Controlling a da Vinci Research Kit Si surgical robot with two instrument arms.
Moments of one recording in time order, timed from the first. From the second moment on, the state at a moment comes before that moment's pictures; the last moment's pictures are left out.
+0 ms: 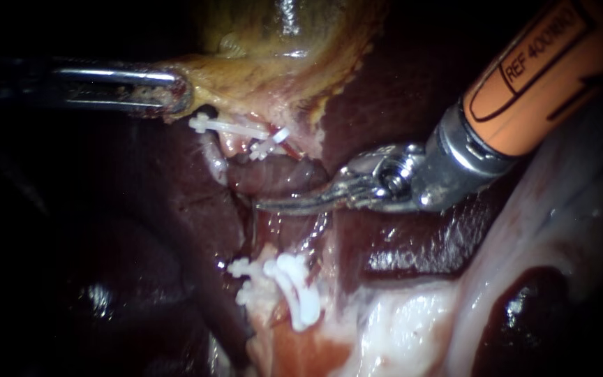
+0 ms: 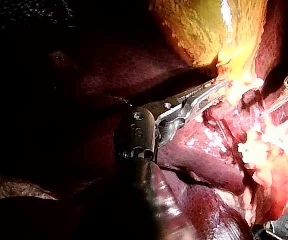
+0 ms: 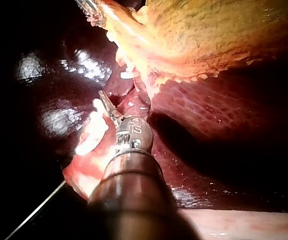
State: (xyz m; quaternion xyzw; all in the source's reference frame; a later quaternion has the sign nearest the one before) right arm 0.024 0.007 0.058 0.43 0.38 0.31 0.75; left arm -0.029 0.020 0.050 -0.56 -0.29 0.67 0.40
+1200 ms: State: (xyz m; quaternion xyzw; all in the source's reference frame) right arm 0.014 0.006 0.056 0.17 0.37 0.14 0.90; left arm -0.029 0.020 0.050 -0.56 -0.29 0.67 0.40
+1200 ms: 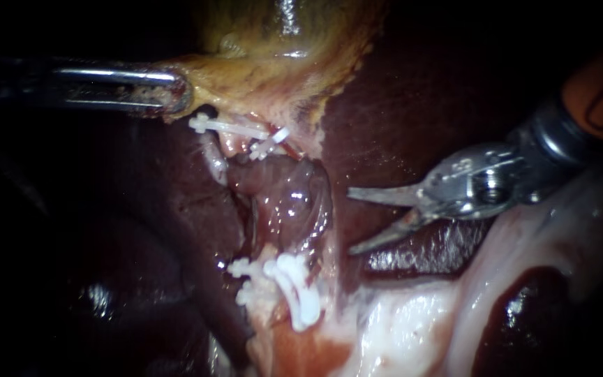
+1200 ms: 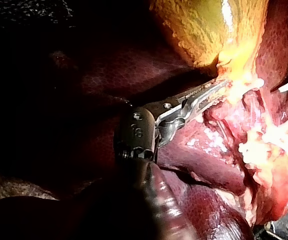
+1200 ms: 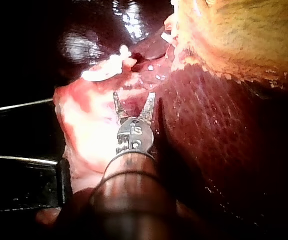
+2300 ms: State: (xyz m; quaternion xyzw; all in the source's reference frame) right arm 0.011 0.007 0.056 0.16 0.37 0.16 0.90; left arm -0.034 0.018 0.057 -0.55 -0.29 0.68 0.39
